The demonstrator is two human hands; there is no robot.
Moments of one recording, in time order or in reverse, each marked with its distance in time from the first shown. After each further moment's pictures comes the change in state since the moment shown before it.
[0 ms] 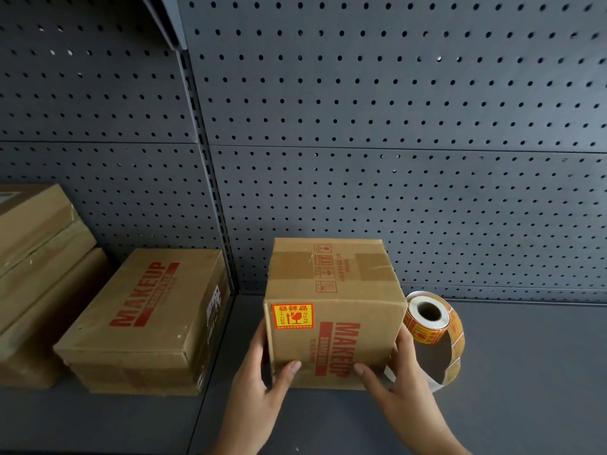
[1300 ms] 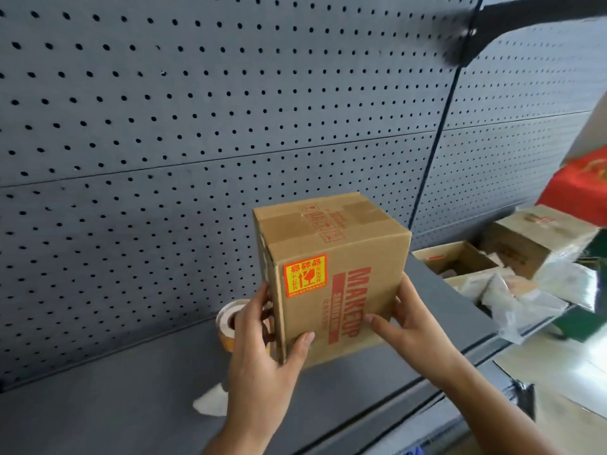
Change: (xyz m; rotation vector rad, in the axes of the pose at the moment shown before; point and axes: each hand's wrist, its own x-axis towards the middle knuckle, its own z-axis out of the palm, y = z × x) left_hand -0.008 0.148 0.239 -0.079 -0.158 0.462; right_hand -0.057 0.002 -0.281 -0.071 0.312 0.050
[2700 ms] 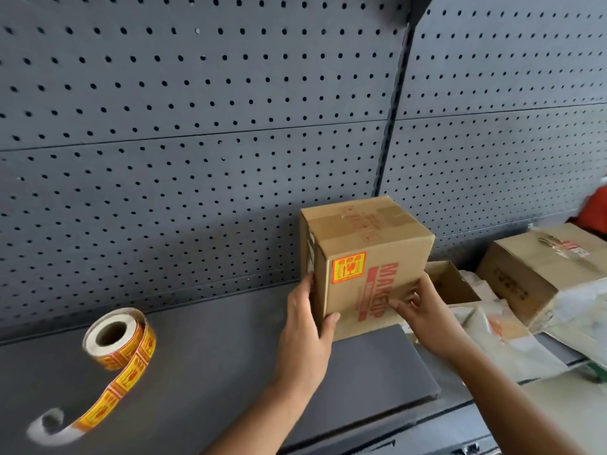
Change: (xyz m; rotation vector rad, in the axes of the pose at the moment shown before) left_hand 0.059 0.022 0.306 0.168 -0.047 -0.126; right_hand 0.124 0.189 -0.234 -0.125 -0.046 0.092
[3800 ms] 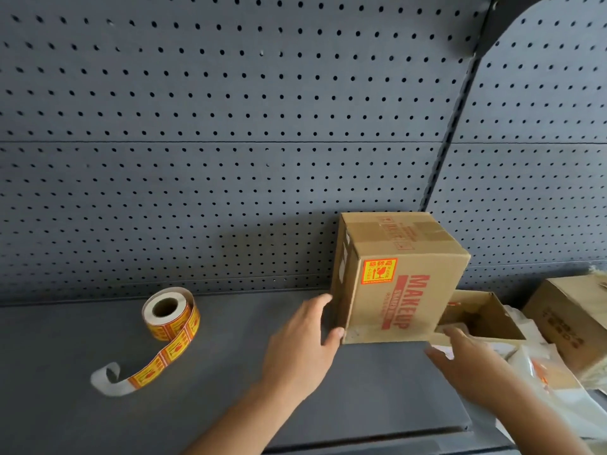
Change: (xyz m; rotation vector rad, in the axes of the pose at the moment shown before) left_hand -0.010 0.025 -0.072 0.352 -0.180 -0.115; right_hand -0.032 -0.044 -0.002 -0.796 -0.183 0.326
